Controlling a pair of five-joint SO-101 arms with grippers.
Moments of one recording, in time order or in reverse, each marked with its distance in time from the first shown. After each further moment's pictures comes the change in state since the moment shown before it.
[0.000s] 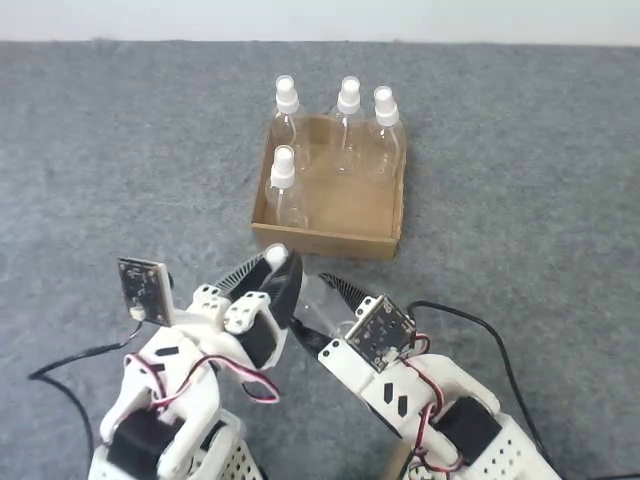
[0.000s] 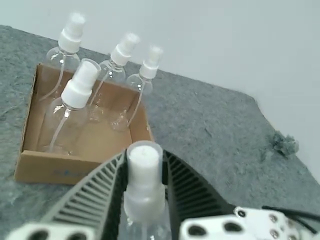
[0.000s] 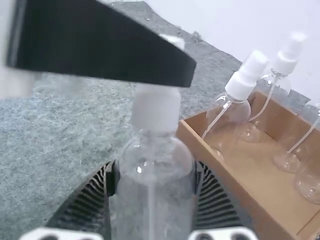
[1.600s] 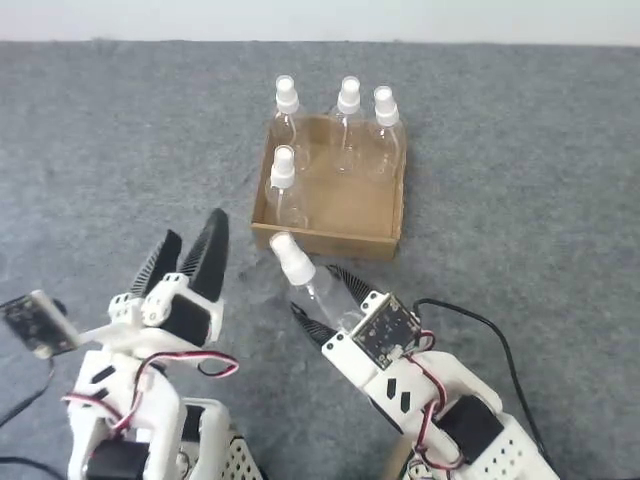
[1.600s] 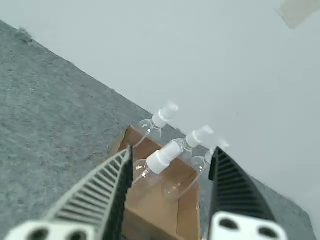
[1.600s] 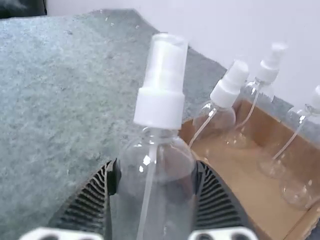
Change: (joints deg) left arm -26.4 0.0 -9.1 2.7 6.8; right arm 1.5 -0.1 0.0 -1.9 1.1
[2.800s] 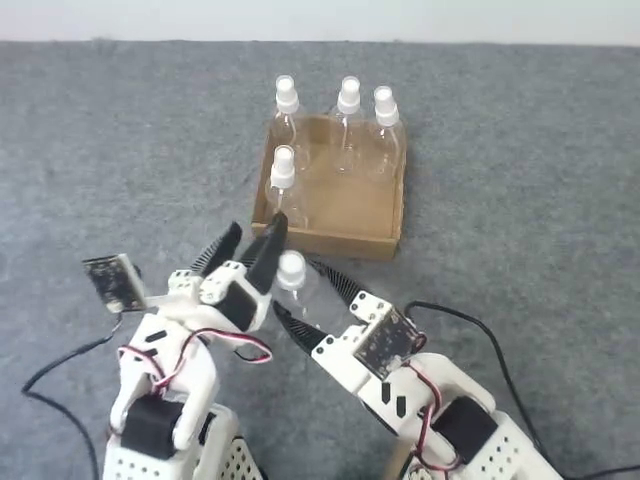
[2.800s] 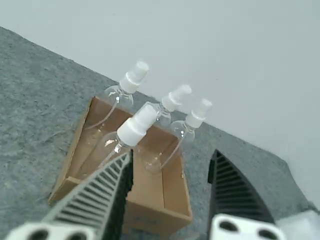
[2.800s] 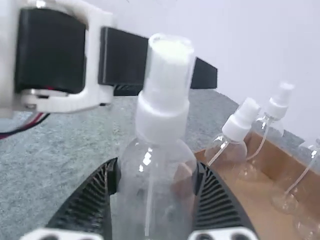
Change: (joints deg) left arm 13.9 -0.1 17.8 -15.4 -2.5; right arm -4.0 0.1 1.3 -8.3 0.0
